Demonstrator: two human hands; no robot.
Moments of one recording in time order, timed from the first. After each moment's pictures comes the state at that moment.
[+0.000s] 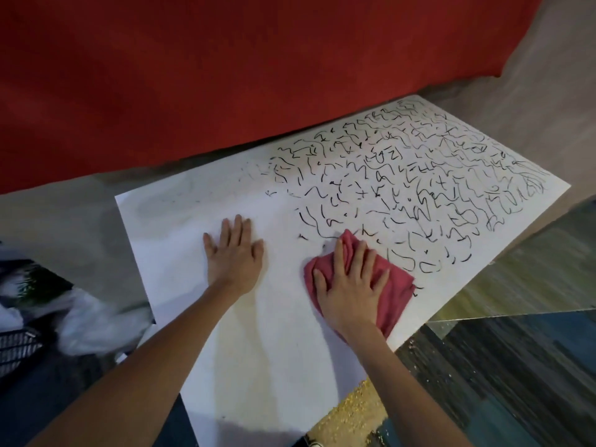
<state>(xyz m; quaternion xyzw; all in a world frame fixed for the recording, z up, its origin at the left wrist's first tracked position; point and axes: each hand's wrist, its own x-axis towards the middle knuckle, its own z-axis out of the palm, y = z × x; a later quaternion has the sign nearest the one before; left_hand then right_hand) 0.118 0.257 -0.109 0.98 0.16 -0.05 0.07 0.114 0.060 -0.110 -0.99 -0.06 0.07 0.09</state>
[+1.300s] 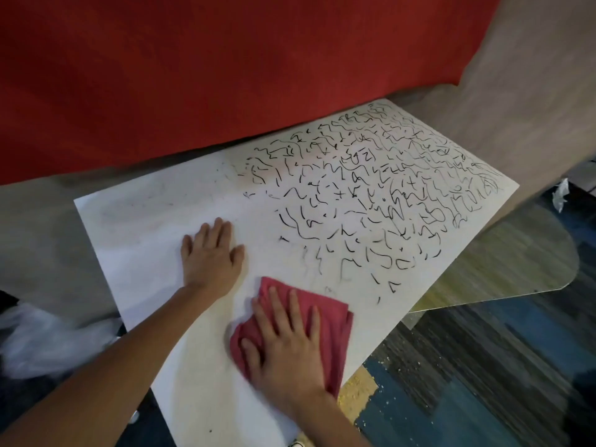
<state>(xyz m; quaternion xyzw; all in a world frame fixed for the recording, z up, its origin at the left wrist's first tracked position) 0.123 0.271 -0.110 0.99 0.11 -0.02 0.07 0.028 0.104 -0.110 -0.98 -0.20 0.03 0.07</state>
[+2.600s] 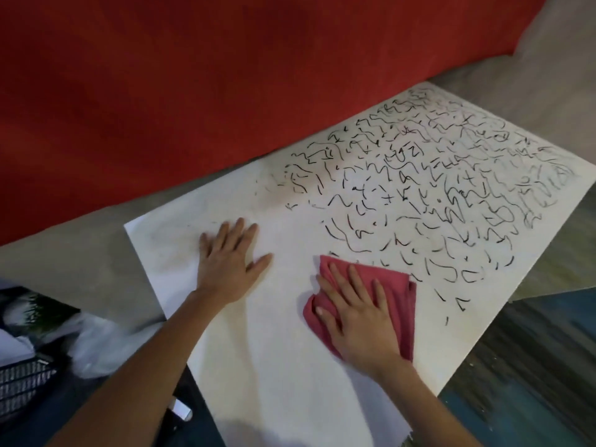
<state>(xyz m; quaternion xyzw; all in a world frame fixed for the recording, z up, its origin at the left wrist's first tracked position) 0.142 0.339 -0.111 1.00 0.05 -0.06 0.05 0.103 0.095 -0.110 -0.97 -0.22 0.02 0.08</state>
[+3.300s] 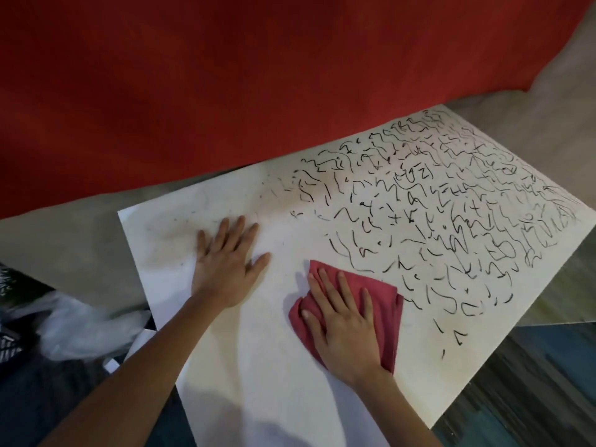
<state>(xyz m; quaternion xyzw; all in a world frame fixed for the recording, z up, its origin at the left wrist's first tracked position) 0.148 0.334 -0.120 0.99 0.08 -0.02 0.07 0.117 0.111 -0.112 -0.97 -0.23 0.02 0.07</state>
